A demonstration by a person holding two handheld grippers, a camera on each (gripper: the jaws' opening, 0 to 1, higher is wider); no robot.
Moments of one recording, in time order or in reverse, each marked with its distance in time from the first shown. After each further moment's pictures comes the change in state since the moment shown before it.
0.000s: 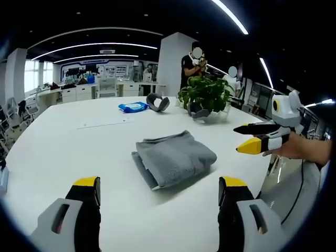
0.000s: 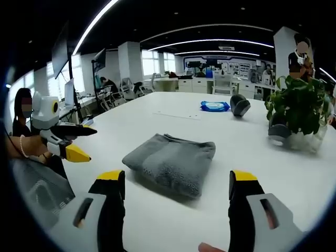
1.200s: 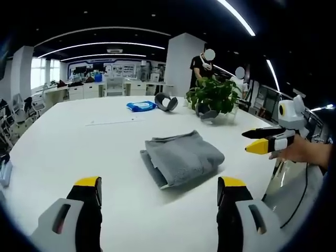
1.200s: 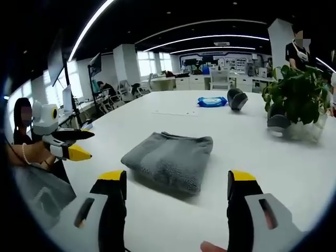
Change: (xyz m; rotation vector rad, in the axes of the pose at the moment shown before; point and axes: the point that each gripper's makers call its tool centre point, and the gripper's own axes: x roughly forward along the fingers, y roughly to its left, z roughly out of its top) left arm 0.000 0.016 -0.006 -0.030 0.003 0.053; right arm -0.003 -0.008 -0.007 0.069 0.007 -0.002
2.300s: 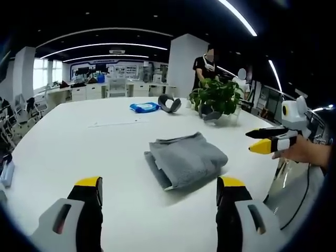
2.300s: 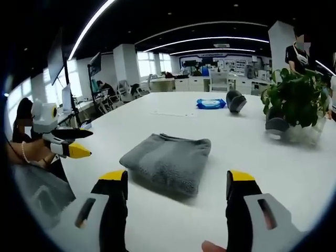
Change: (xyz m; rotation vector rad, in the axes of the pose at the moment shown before) left arm -0.003 0.007 0.006 -0.006 -0.022 0.024; right arm 0.000 -0.001 0.002 -0.027 -0.001 -0.008
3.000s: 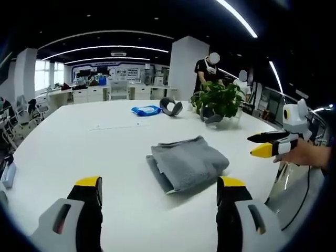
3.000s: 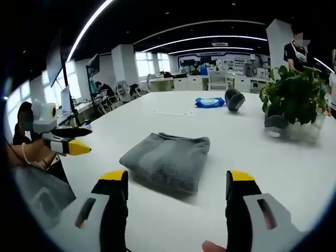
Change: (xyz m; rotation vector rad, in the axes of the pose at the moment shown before) left arm -0.001 0.003 0.006 0.003 -0.021 0.011; right arm -0.003 -0.002 -0.003 0.016 0.005 -0.006
